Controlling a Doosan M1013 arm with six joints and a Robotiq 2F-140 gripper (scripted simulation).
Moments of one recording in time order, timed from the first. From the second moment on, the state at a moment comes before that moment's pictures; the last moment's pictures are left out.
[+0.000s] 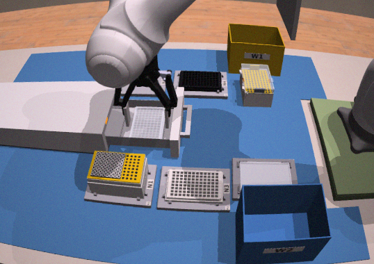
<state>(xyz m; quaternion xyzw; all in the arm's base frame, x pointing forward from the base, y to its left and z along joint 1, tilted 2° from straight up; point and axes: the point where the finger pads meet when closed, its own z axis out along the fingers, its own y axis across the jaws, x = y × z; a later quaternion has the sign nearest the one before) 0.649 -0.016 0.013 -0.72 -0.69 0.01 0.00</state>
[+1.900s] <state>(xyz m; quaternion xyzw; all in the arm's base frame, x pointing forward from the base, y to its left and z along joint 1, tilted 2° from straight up) 0.651 -0.015 0.081 -0.72 -0.69 0.01 0.00</state>
